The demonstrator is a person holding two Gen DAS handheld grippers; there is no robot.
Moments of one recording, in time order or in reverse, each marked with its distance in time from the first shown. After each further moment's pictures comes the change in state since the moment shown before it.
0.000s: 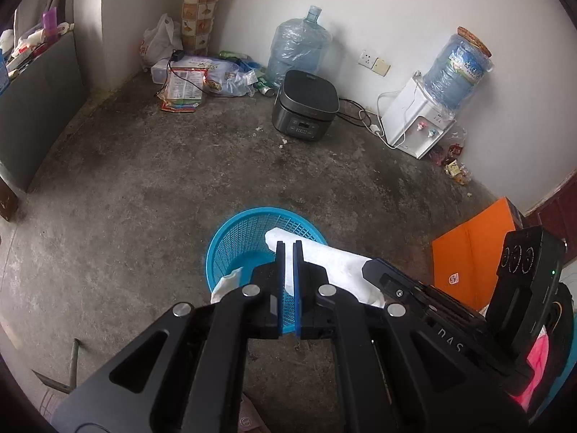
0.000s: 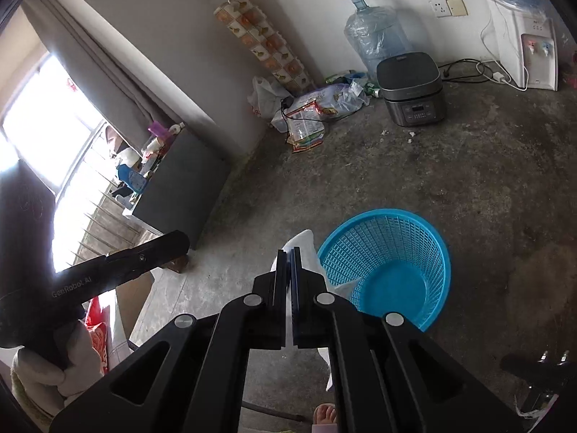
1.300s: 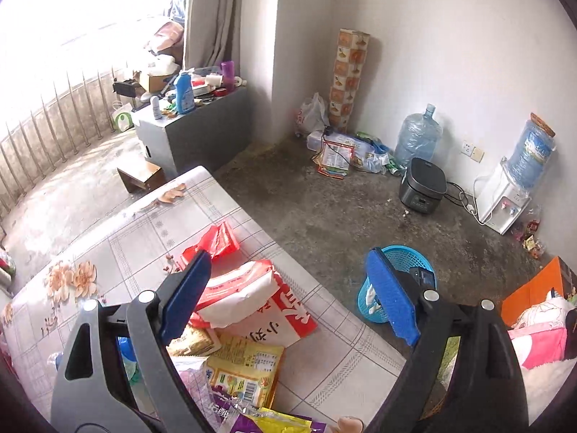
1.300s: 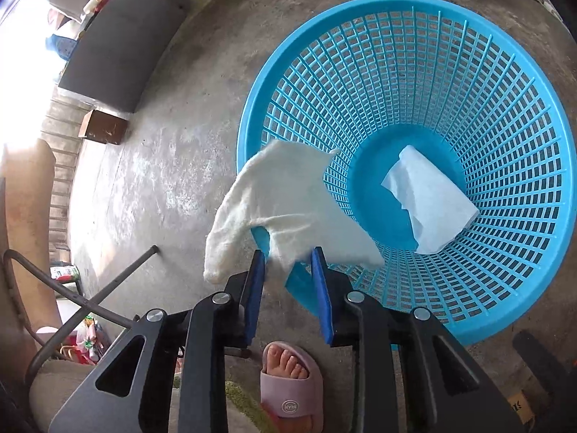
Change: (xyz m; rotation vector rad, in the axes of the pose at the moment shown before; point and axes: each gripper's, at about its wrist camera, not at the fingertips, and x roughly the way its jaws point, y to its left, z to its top) left arm -0.349 0.119 -0.136 -0.232 -0.328 0.447; right arm 0.226 -0.040 -0.112 -0.096 0.572 -0.123
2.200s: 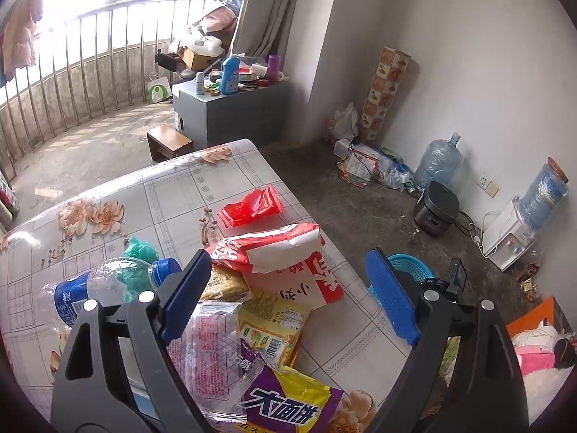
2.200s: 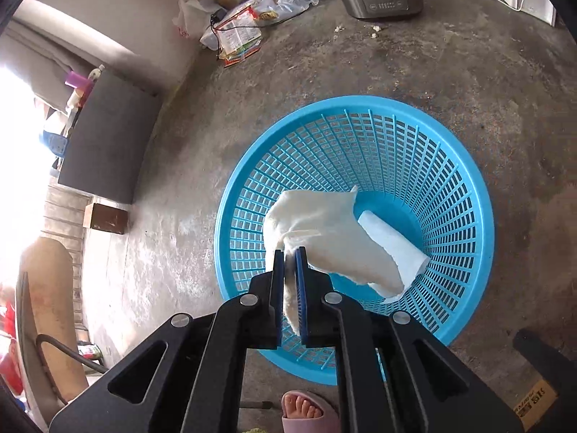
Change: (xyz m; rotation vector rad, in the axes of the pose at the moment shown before) left arm -0.028 0.036 -0.050 -0.144 -0.029 0.037; right arm -0.076 -0.050 0.035 0.199 -0.251 -0.010
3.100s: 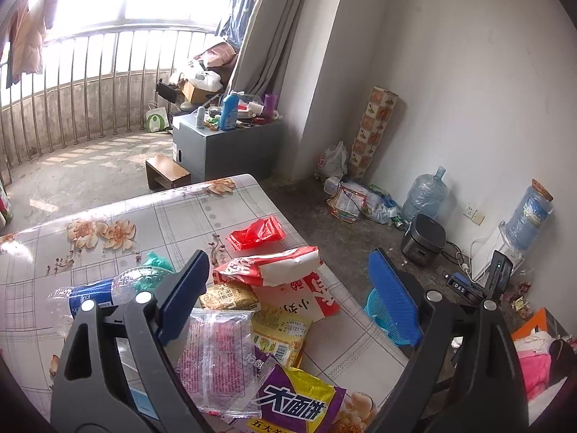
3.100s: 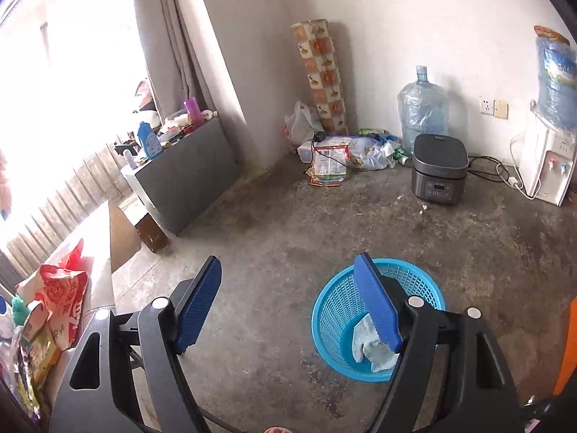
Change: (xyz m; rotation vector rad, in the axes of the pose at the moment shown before) left arm -0.050 0.024 -0.021 -0.028 -0.177 -0.056; right arm -0.222 0.151 -0.093 -0.460 -0.504 0.046
